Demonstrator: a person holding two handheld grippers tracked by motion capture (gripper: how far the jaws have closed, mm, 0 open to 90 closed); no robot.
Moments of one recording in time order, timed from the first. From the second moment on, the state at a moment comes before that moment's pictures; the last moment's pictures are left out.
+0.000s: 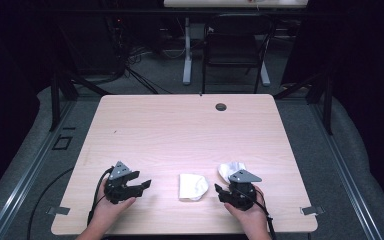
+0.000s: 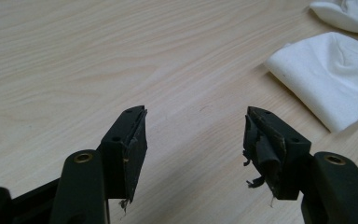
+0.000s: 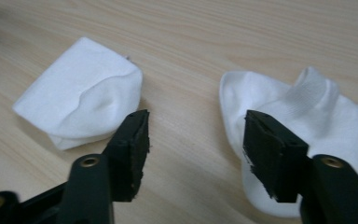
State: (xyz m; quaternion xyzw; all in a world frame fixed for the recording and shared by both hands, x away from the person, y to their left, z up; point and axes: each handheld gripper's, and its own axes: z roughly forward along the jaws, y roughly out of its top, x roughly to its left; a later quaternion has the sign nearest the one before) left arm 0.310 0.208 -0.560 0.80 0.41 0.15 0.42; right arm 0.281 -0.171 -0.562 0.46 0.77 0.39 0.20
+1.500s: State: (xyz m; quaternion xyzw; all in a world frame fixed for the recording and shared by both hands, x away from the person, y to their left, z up) left arm 0.305 0.071 -0.550 0.84 0.33 0.11 0.41; right arm 0.282 -0.183 -0.560 0.50 0.76 0.40 0.16
